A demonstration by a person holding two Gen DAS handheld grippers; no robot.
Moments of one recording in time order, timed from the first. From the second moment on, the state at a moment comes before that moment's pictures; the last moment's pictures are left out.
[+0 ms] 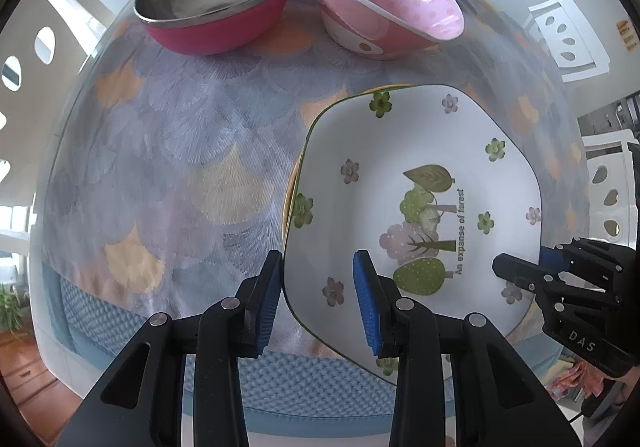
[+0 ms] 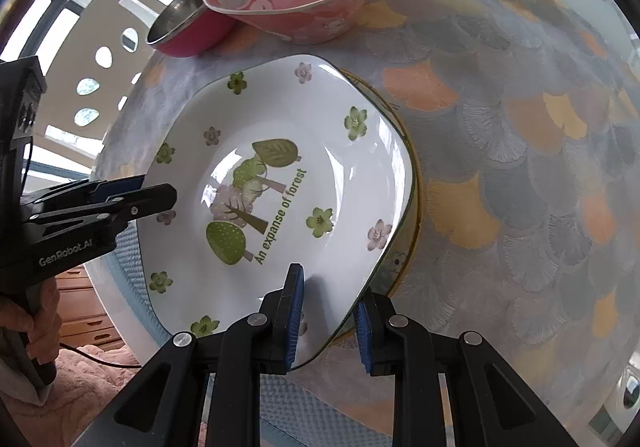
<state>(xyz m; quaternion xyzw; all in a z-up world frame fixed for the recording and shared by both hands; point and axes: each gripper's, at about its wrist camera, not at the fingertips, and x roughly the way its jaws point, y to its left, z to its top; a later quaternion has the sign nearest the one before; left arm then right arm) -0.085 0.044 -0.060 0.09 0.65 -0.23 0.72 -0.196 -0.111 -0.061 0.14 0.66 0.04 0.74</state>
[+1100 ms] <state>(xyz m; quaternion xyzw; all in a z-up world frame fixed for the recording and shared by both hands) -0.058 0.059 -0.025 0.11 0.66 -0.26 0.69 -0.190 -0.122 -0.018 0.19 0.66 -0.03 0.72</state>
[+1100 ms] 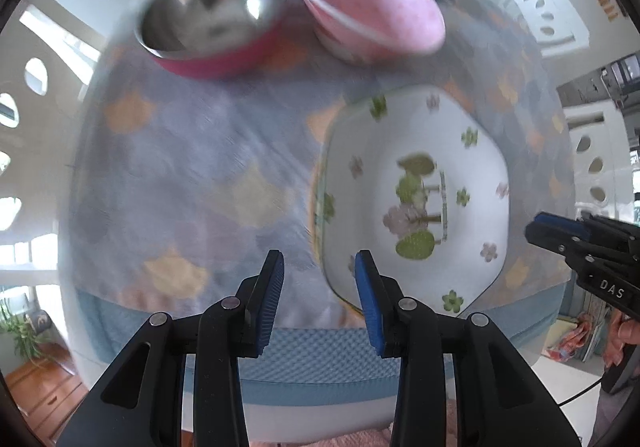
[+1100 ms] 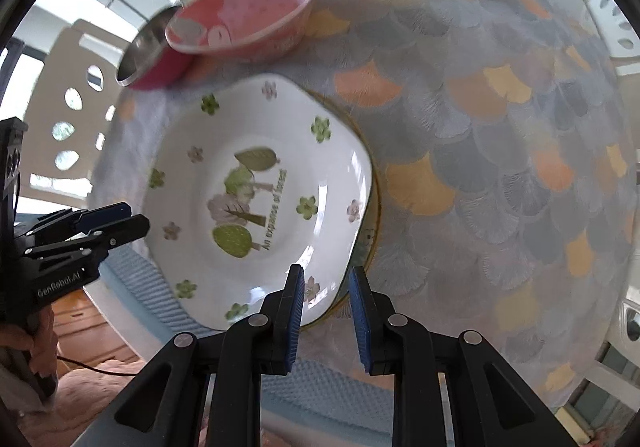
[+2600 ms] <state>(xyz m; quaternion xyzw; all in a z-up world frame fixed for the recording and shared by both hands) 0.255 -0.002 -0.065 0.13 0.64 -0.21 0.73 0.155 -0.157 -0.058 0.23 0.67 -0.04 0.71</state>
